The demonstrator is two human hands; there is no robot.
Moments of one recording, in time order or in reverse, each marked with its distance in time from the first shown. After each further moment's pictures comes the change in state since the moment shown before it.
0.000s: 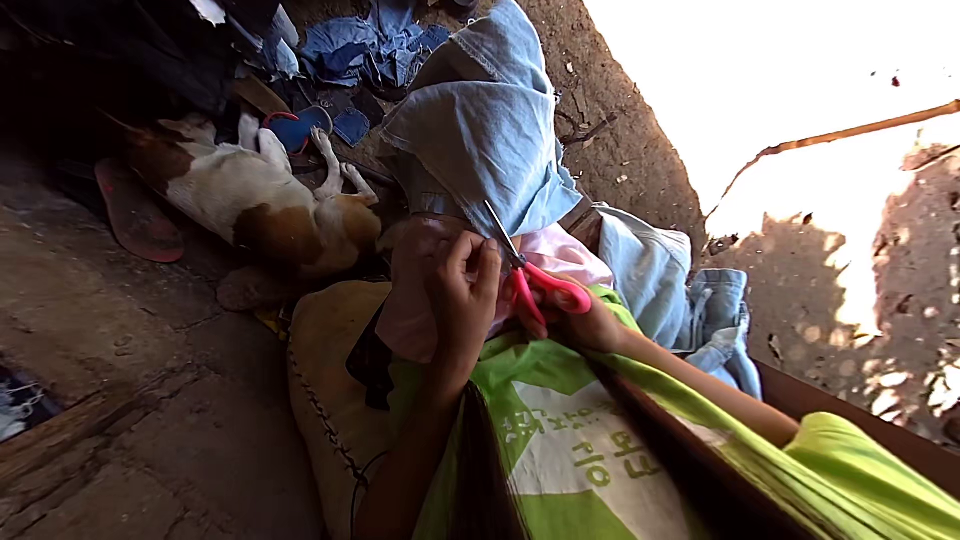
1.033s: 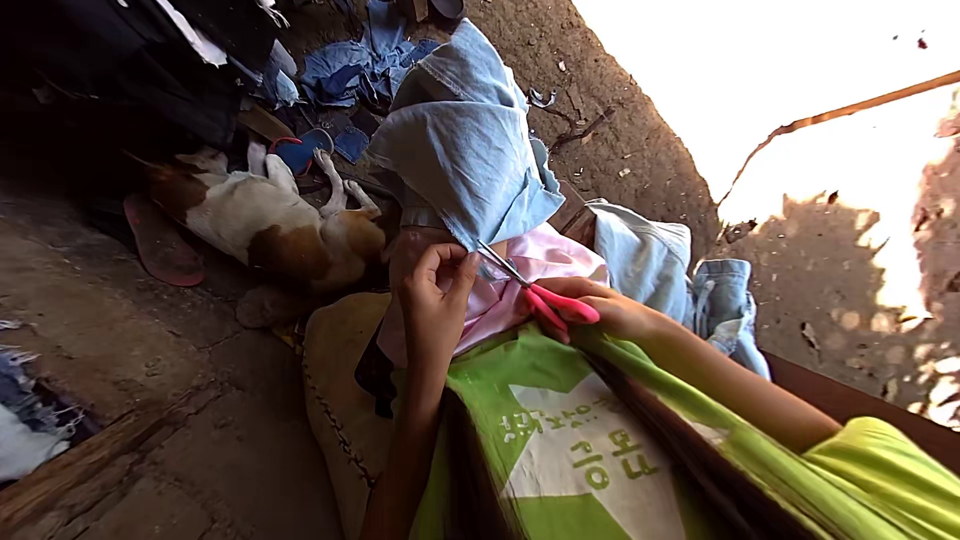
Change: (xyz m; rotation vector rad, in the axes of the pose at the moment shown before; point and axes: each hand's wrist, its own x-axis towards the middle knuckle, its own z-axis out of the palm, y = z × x) left_hand 0.003 0.015 -0.023 -0.009 -0.139 -0.156; right_hand -0.024 -0.022 -0.035 -0.114 -0.140 0.147
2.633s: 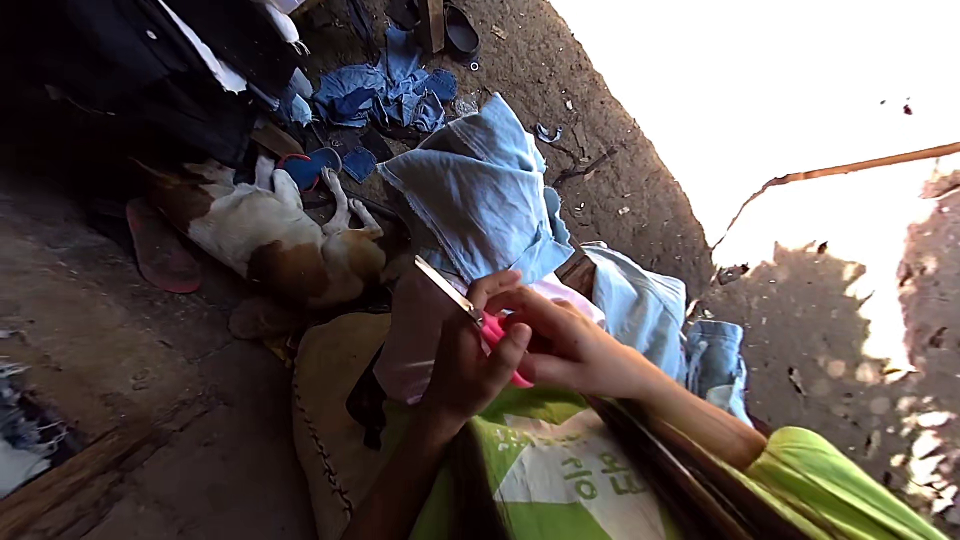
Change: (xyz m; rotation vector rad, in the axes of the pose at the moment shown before) left_hand 0.017 0.016 0.015 -0.309 -0.244 0.184; right_hand 0.059 -0.072 0.026 -0.711 0.151 -0.317
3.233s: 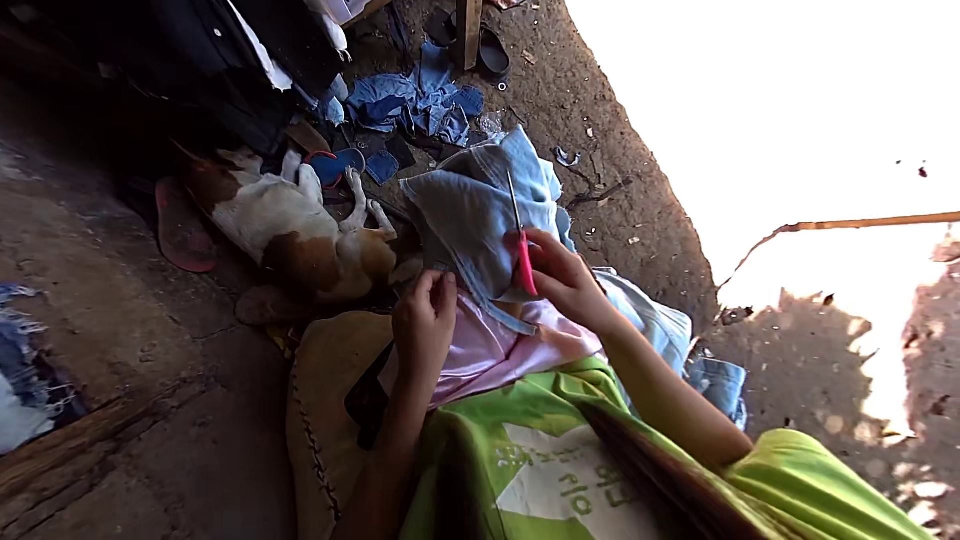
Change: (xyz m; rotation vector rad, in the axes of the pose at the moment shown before) left_hand 0.018 -0.034 -0.038 0.673 0.415 -0.162; right_hand 0.039 0.065 -0.034 0.018 0.162 0.136
